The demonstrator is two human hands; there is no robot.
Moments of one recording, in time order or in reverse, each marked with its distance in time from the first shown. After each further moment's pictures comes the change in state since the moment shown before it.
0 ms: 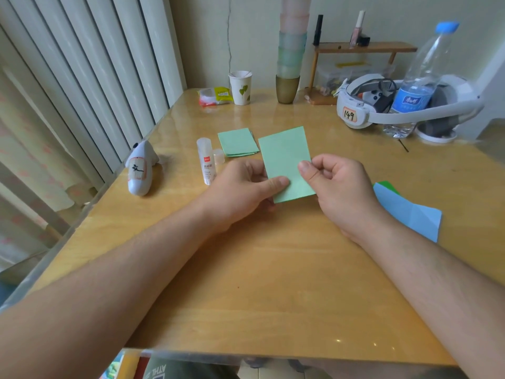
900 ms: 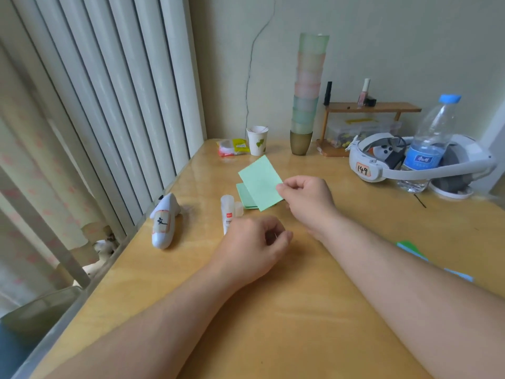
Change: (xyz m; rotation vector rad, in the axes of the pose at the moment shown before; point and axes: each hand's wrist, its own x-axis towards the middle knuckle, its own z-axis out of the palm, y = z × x) left_hand -0.002 -0.002 -0.016 0.645 0.238 0.183; right_hand 0.107 -0.006 0.071 -0.033 0.041 0.169
